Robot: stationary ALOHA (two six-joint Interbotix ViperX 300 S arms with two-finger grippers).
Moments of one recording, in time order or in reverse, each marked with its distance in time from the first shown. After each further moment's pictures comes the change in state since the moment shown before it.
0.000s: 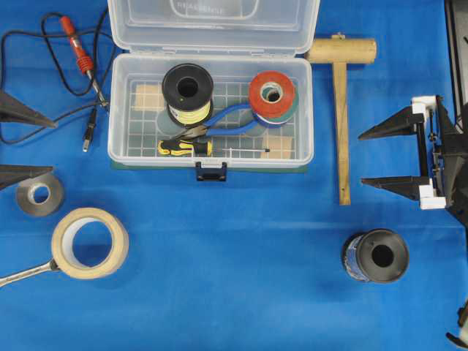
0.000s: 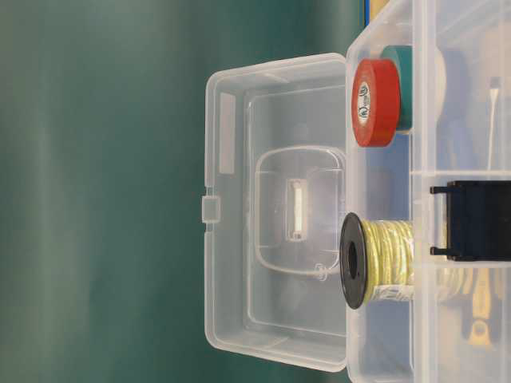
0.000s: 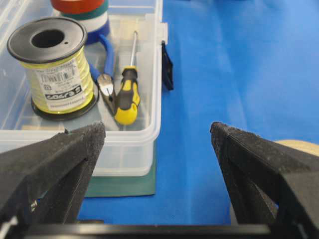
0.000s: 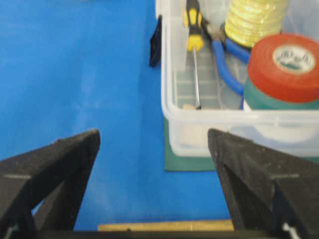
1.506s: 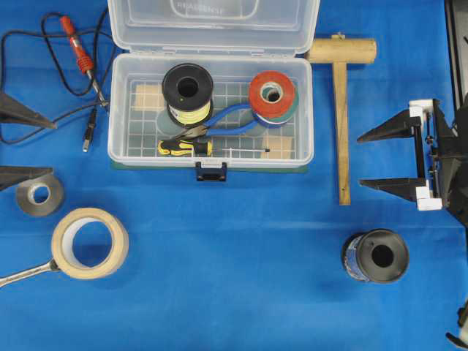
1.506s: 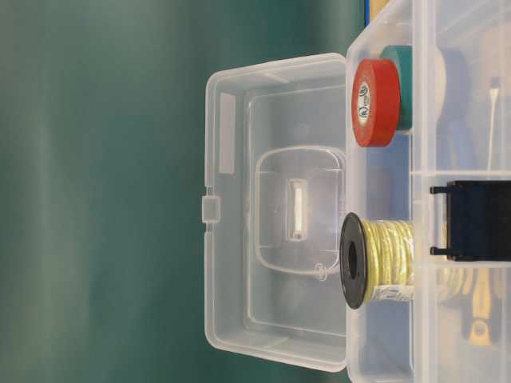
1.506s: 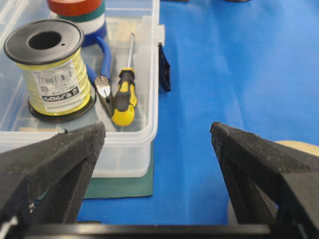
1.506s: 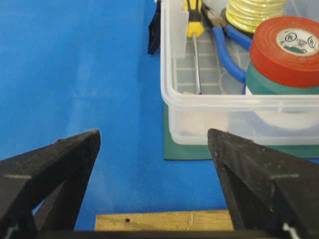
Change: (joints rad) left arm -0.006 0.000 0.005 0.000 -0.005 -0.002; right arm 0.000 0.046 0.020 -0.002 -0.051 -0.006
